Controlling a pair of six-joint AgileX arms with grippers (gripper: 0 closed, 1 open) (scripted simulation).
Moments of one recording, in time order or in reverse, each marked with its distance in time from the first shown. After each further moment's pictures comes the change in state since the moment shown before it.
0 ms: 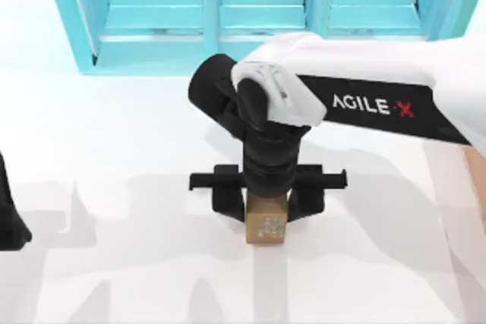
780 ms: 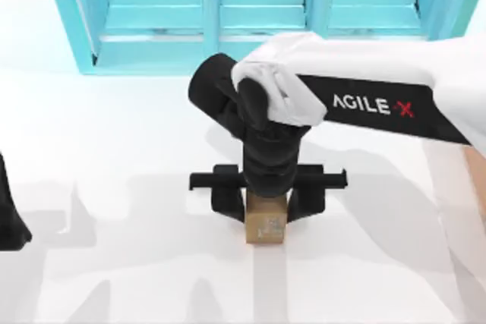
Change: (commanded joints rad) left arm 0.000 0.000 0.000 0.000 0.000 0.000; right arm 0.000 0.000 0.000 0.000 0.000 0.000
